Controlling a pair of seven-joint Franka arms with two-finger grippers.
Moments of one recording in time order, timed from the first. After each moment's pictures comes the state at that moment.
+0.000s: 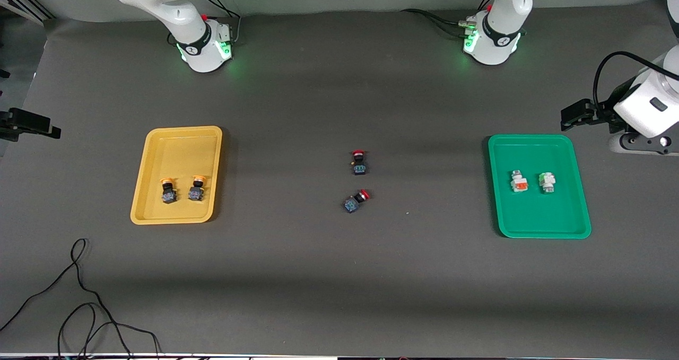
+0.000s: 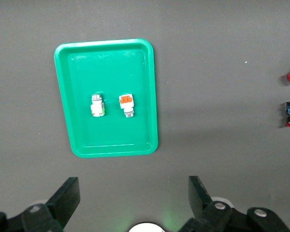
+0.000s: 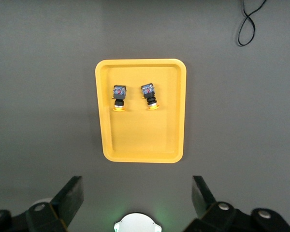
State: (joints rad) left arm -0.02 0.03 -0.04 -1.60 0.00 1.51 0.00; right arm 0.04 0.14 -0.23 -1.38 0.07 1.35 -0.17
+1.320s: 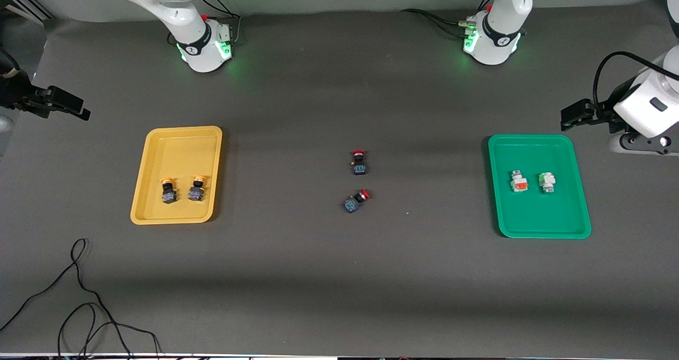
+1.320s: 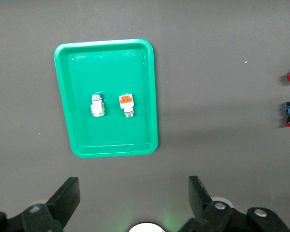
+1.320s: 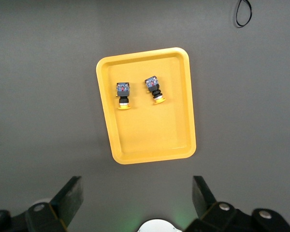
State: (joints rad) left arm -0.02 0.03 -0.04 -1.61 0.00 1.51 0.00; right arm -0.06 -0.13 -0.04 -1.75 0.02 1.54 0.03
